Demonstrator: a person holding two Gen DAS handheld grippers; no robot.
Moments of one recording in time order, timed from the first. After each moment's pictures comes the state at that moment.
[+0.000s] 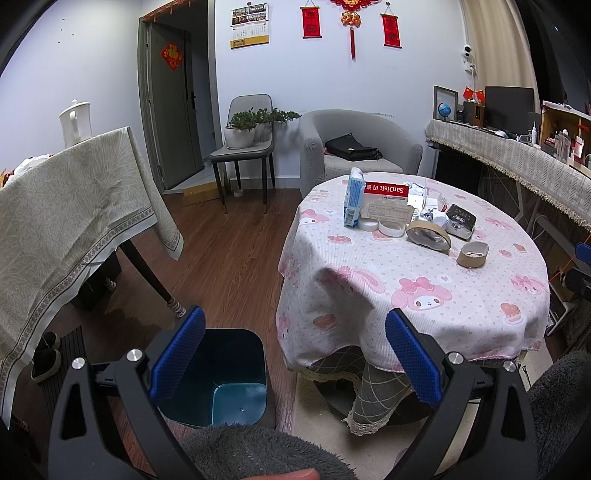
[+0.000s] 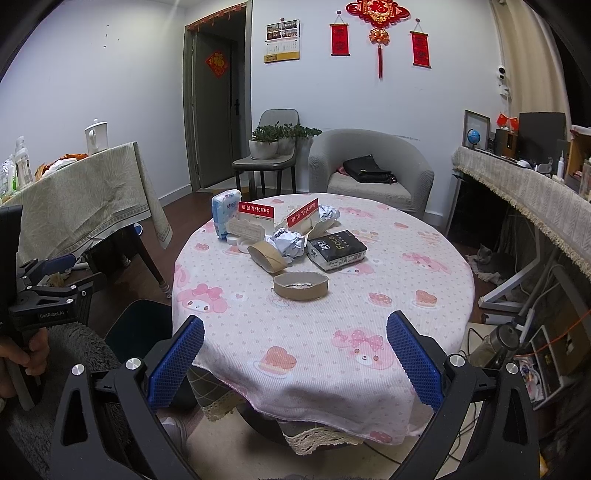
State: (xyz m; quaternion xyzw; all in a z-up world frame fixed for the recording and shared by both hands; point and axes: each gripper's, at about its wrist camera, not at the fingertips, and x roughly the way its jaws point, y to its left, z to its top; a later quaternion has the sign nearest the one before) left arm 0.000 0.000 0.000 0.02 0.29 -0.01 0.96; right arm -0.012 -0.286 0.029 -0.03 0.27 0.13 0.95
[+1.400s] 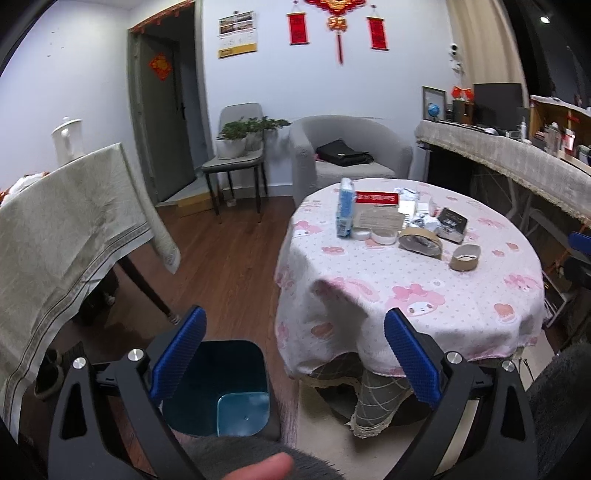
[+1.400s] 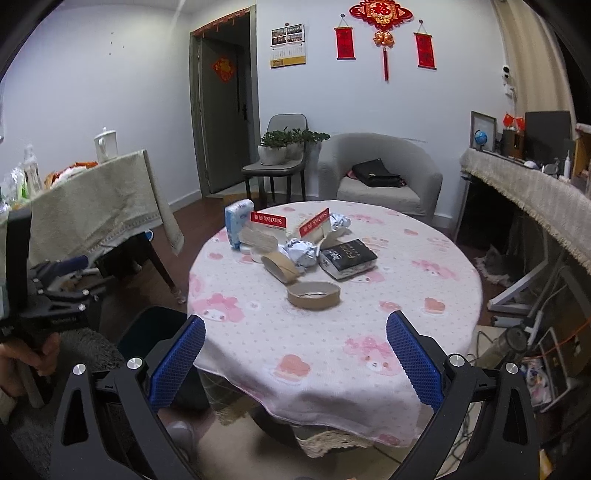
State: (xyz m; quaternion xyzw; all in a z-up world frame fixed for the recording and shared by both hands) left arm -0.001 0.000 0.011 0.04 0.28 -0.03 0.96; right arm -0.013 -0.283 0.040 -0.01 0.26 0.15 0.95
